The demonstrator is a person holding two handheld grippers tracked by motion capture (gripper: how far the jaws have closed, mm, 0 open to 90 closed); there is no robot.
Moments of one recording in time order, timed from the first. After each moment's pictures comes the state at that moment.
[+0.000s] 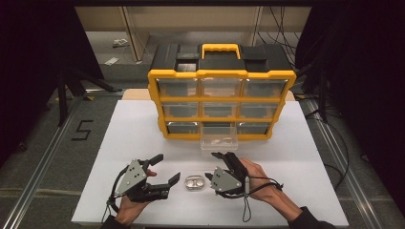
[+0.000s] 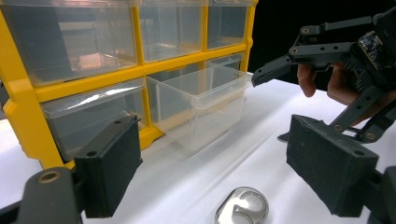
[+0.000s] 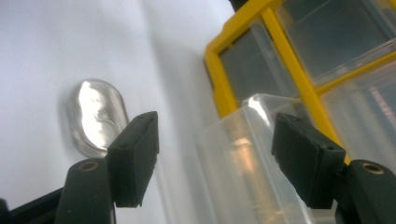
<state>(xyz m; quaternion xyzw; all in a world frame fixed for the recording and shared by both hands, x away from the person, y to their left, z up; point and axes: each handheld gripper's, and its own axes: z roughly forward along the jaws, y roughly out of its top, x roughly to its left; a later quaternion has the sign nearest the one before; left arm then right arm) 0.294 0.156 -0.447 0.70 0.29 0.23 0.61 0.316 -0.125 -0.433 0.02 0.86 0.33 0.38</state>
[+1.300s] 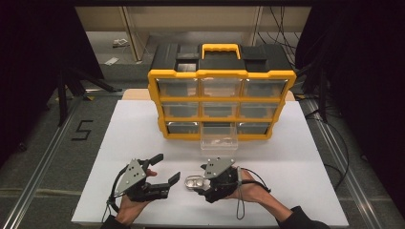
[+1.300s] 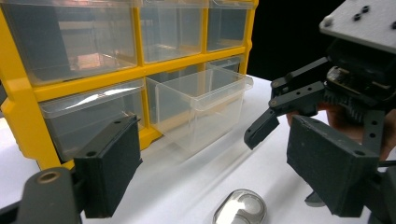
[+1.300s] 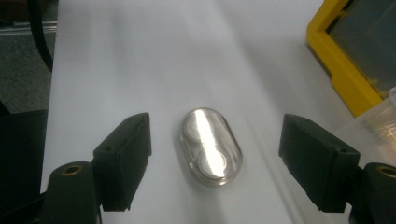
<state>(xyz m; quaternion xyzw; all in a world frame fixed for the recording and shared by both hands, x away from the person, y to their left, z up) 0.295 0.156 -0.447 0.70 0.30 0.22 0.62 0.334 -0.107 -0.443 0.11 0.91 0.38 0.13</state>
